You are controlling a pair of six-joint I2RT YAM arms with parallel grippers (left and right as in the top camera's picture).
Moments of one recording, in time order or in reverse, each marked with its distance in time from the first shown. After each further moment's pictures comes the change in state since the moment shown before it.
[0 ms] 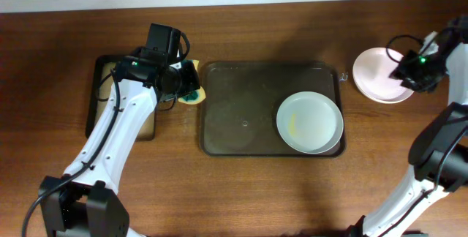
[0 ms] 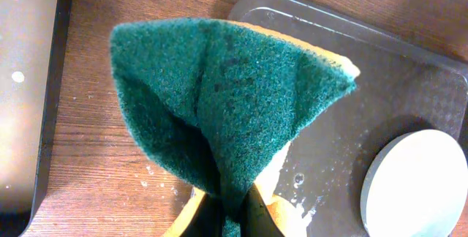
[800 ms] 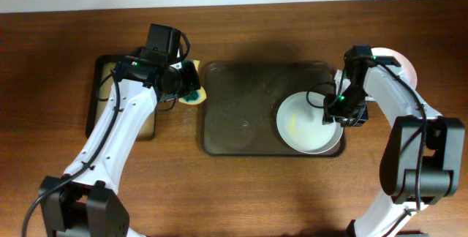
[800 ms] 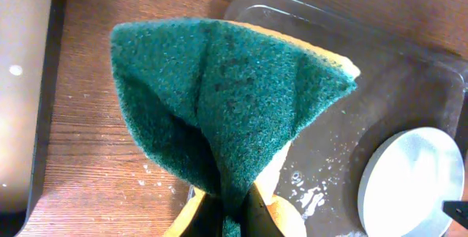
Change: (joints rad) left arm 0.000 0.000 0.000 0.000 0.012 0.000; right arm 0.400 -0.190 -0.519 0.075 0.143 -0.053
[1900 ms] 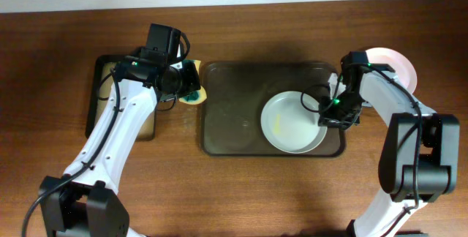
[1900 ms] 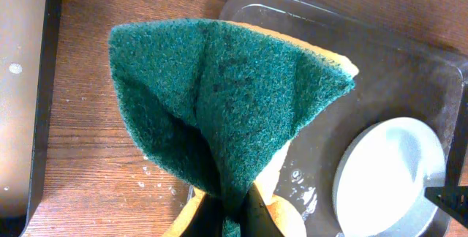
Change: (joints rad) left arm 0.000 0.000 0.000 0.001 0.007 0.022; right arm 0.012 0.015 -0.068 0.113 -0.116 0.003
